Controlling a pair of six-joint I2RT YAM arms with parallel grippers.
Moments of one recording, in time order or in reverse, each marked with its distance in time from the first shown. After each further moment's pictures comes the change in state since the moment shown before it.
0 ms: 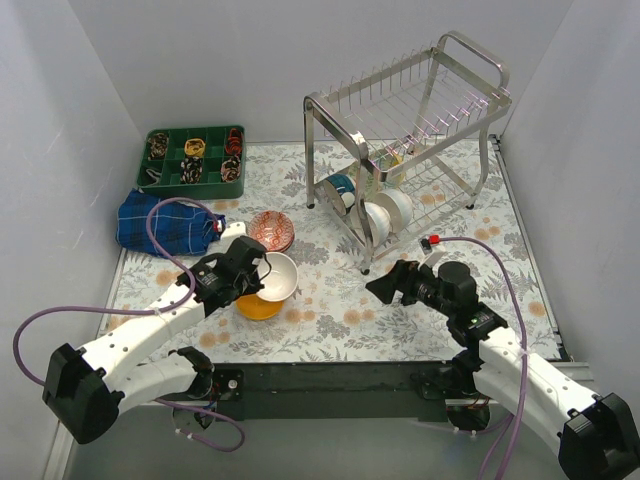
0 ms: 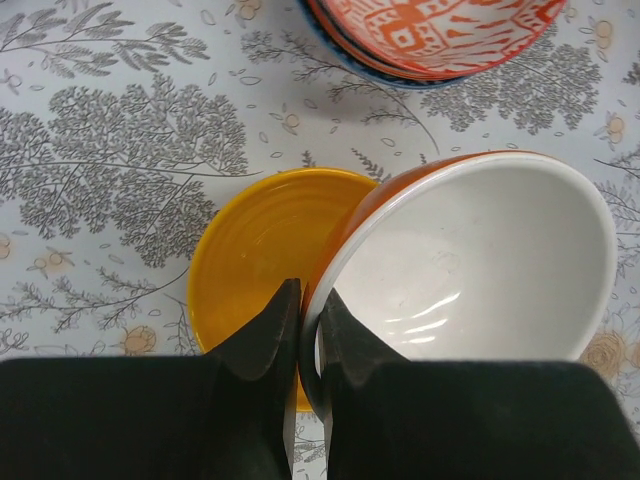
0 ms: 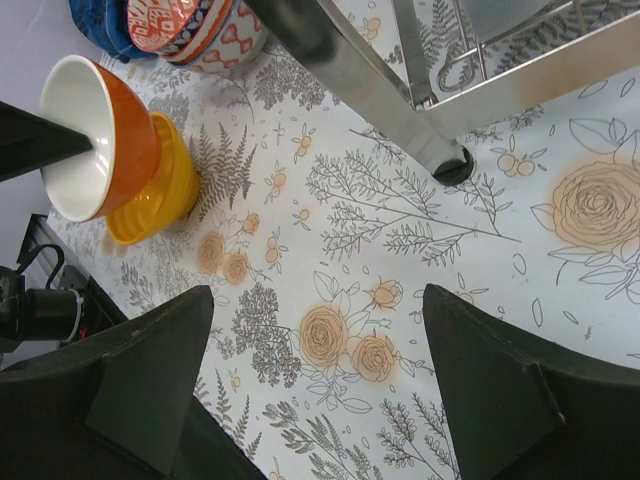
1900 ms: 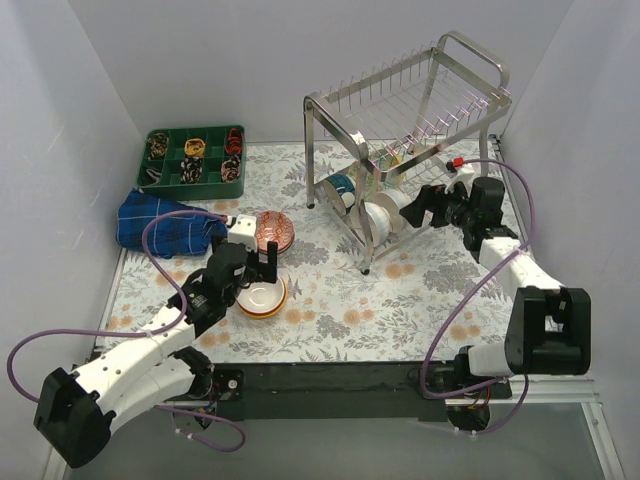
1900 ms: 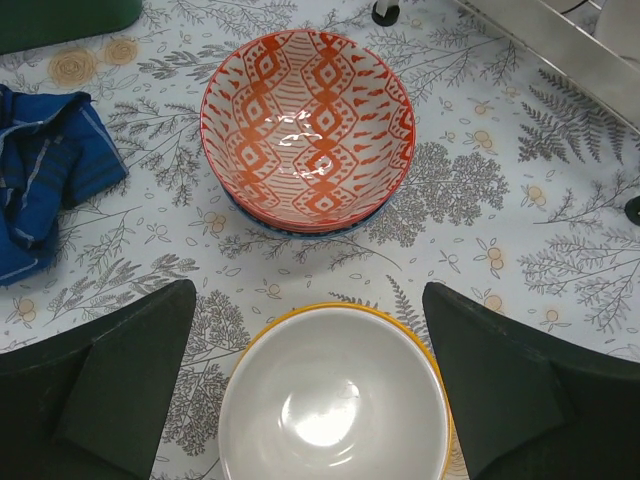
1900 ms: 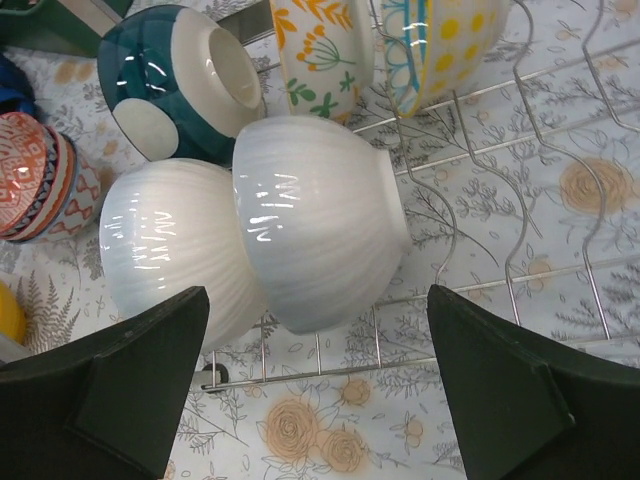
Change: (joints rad) left arm 0.039 -0.159 -0.203 0.520 0.018 0.490; right arm -0.492 0.633 0.551 0.020 -0.256 -0.475
